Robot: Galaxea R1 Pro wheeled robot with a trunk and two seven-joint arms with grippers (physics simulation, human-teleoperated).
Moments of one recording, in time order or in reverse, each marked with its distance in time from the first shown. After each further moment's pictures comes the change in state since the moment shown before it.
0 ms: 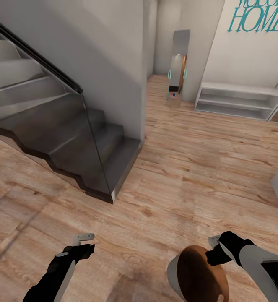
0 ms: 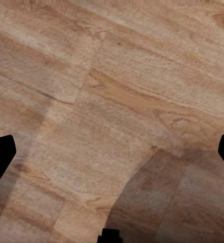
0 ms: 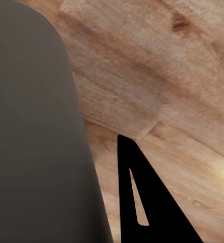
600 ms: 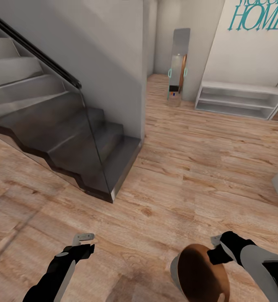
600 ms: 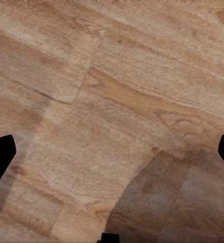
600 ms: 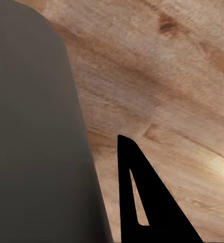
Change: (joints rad) left arm 0.000 0.000 0.001 0.000 0.000 0.000 0.000; right arm 0.000 -0.006 -0.041 -0.001 -0.010 0.007 -0.064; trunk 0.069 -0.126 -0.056
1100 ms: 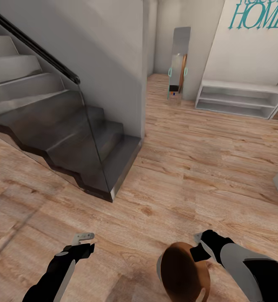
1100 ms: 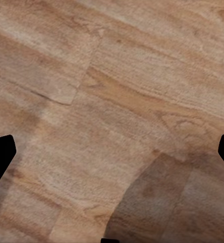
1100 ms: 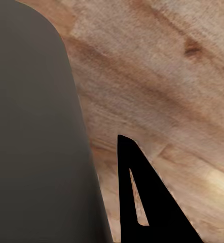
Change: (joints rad) left arm 0.000 0.000 0.000 -0.009 -0.001 0.005 -0.002; right arm -0.005 0.137 -0.028 0.002 -0.001 -0.005 -0.129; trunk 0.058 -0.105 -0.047
